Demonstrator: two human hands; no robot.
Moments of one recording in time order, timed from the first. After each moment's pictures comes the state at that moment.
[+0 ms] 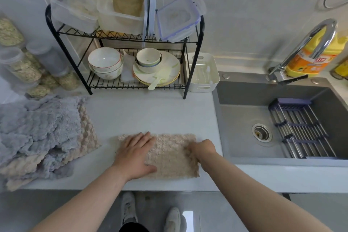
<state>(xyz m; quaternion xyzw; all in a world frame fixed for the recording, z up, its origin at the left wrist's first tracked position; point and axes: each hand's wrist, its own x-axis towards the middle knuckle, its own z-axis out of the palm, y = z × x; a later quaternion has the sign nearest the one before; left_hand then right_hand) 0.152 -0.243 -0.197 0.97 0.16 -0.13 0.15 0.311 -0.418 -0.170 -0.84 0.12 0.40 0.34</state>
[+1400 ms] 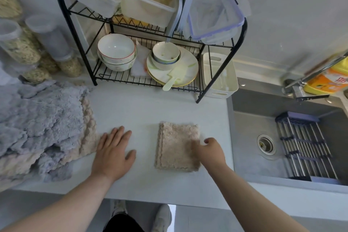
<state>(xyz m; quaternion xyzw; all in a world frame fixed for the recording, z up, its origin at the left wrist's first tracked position) 0.117 -0.172 -0.251 0.94 0.31 -0.02 0.12 0.313 -0.379 -0.164 -0.92 -0.02 0.29 0.26</state>
